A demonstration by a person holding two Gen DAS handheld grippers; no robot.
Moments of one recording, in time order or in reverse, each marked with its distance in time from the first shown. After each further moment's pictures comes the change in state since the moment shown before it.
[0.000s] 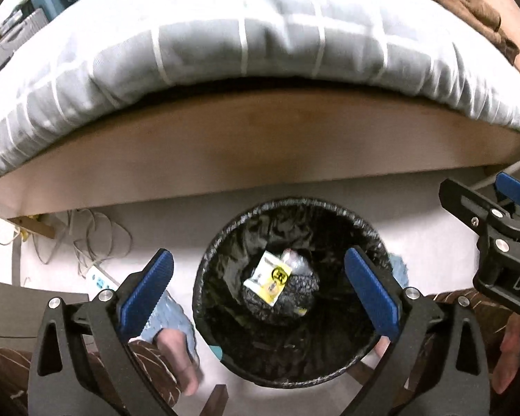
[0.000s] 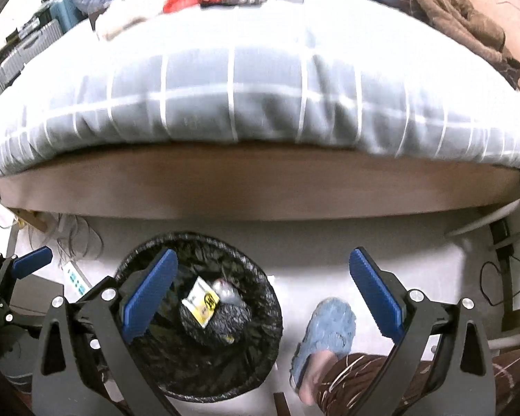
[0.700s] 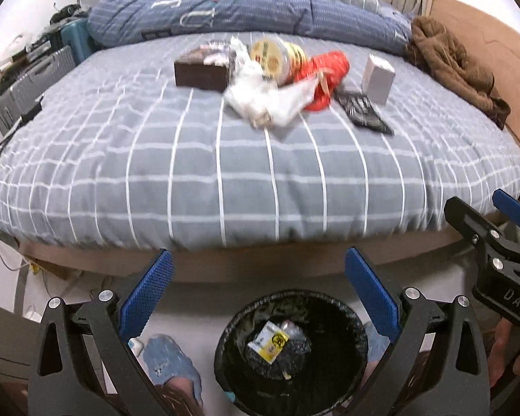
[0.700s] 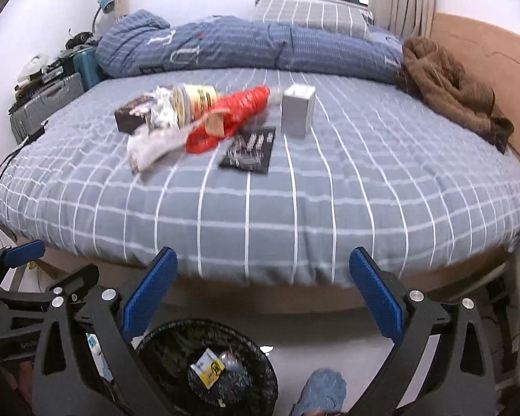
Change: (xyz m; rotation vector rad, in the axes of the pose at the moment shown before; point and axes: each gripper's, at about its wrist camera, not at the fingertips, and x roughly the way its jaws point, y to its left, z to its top) left arm -0.104 0.023 0.078 -0.056 -0.259 0.003; right arm -0.083 -0.001 0.077 -0.033 -0.295 0.023
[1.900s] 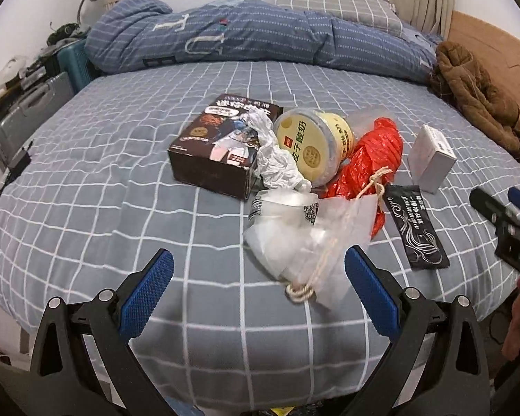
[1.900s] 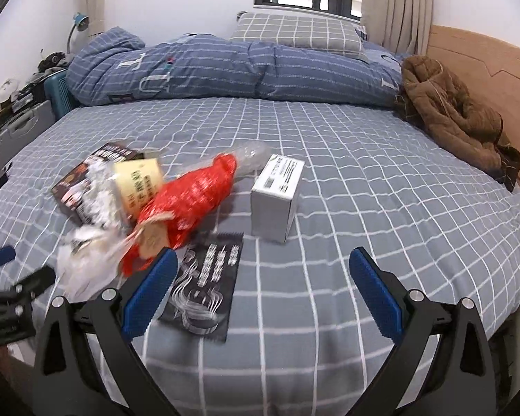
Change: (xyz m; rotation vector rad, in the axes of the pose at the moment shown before) left arm 0.074 0.024 0.135 -0.001 -0.057 0.041; right arm 0.103 -0.031 0.128 0.029 -0.056 -0.061
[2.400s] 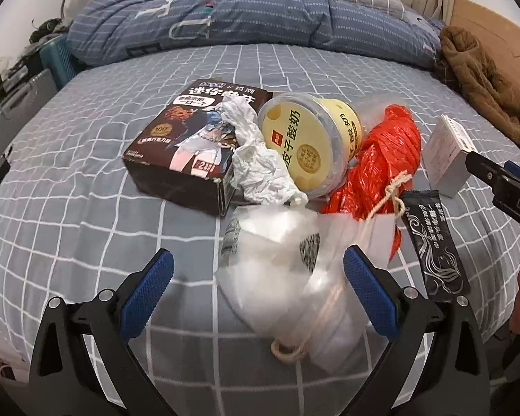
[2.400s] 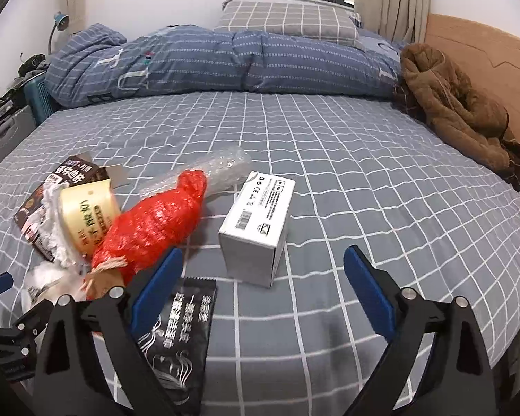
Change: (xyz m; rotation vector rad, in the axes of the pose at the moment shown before) left arm 0.051 -0.015 0.023 0.027 0.057 -0.005; right arm 0.064 -0.014 0.032 0.024 0.039 -0.025
